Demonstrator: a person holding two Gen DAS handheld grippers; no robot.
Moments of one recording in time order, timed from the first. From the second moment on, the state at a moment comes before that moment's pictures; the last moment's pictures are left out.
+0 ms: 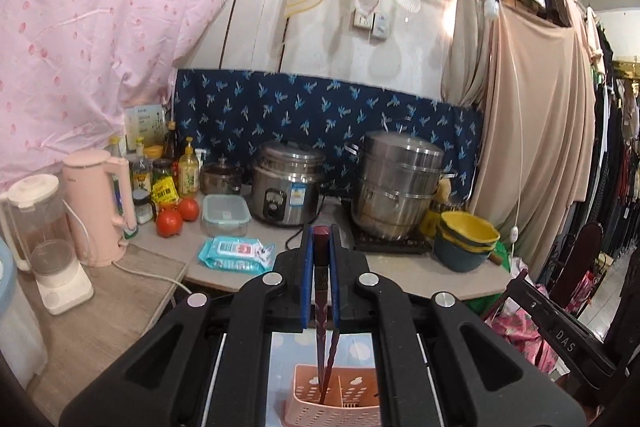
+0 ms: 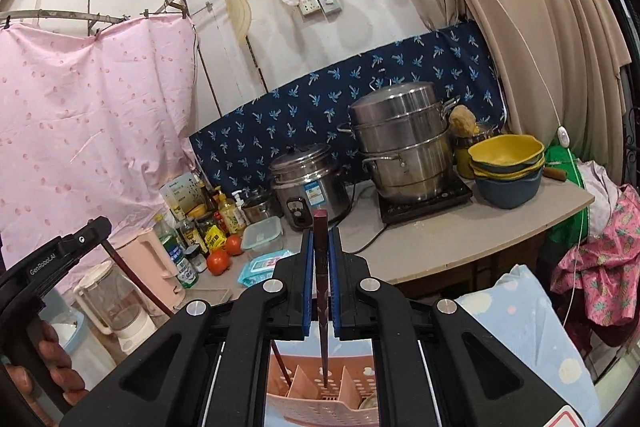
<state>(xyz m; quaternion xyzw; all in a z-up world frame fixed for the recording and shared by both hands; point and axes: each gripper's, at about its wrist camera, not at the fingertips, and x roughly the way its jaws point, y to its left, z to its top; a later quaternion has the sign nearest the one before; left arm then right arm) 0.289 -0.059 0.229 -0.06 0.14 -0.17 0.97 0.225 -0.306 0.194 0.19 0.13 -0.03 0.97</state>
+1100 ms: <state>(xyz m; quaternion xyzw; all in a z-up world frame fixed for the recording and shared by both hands) 0.209 -0.006 0.104 -0.03 0.27 -0.11 0.96 0.107 -0.267 0.096 0.12 0.24 -0.04 0.96</state>
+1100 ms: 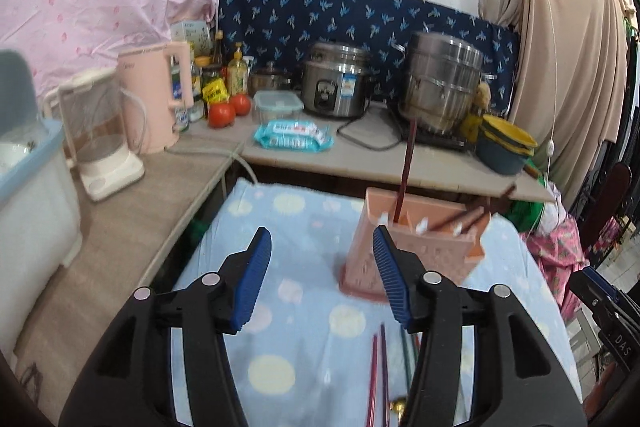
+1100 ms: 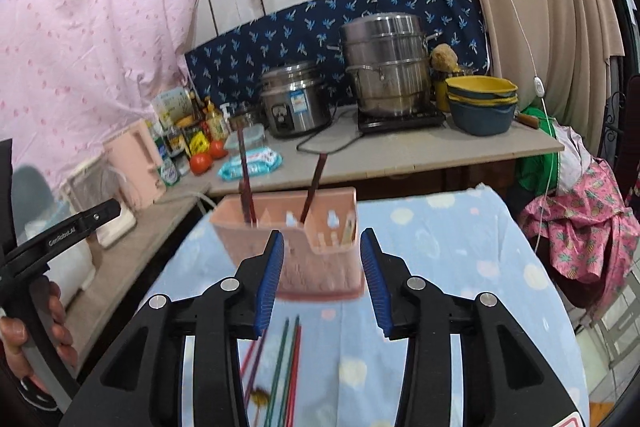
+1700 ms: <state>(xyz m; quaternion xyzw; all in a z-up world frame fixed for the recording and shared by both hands) 0.111 -0.007 -0.029 0.02 0.40 -0.11 0.91 0.022 -0.196 -0.035 0.07 0.39 -0.01 0.92</state>
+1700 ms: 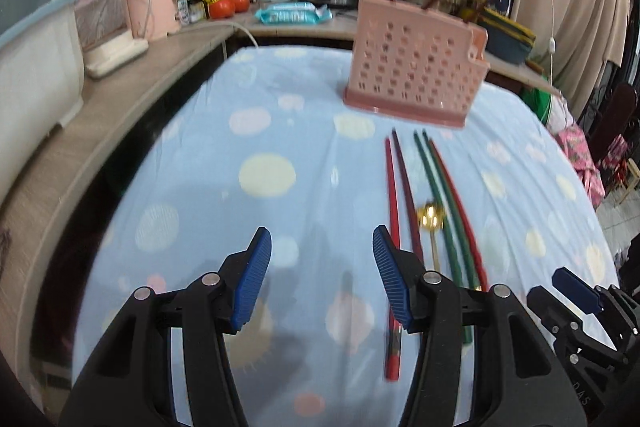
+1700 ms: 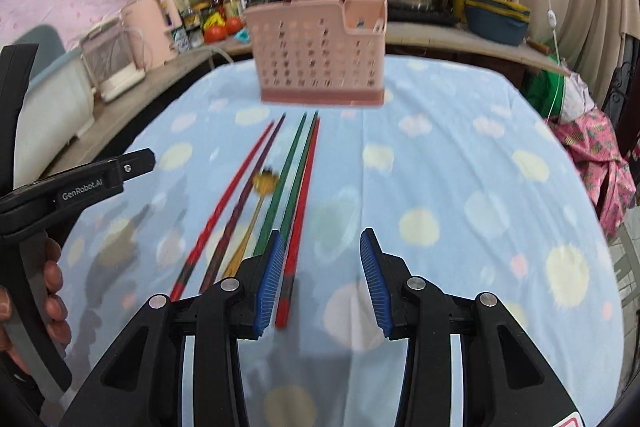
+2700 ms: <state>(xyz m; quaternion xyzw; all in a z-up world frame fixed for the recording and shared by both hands) 0.068 -0.025 -0.073 0.03 0.42 -0.16 0.89 0.022 -0.189 -0.073 0.07 0.42 -0.02 0.90</state>
